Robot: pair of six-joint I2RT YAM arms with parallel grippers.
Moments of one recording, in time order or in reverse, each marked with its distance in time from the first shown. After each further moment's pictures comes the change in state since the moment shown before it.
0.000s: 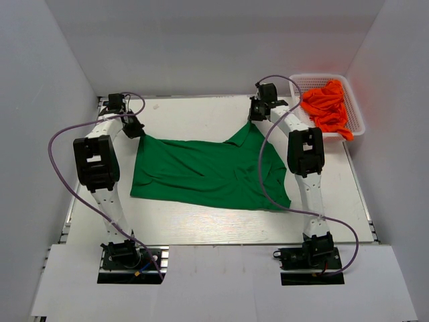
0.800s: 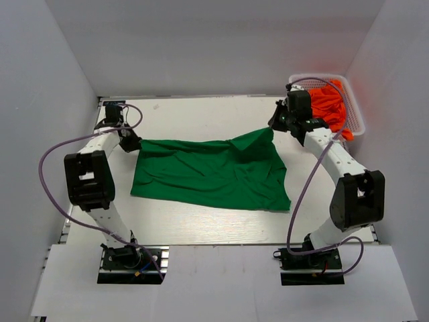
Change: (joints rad) left arm 0.000 -0.228 -0.288 0.017 -0.080 -0.019; right arm -0.005 -0.889 -0.782 0.082 0.068 0.097
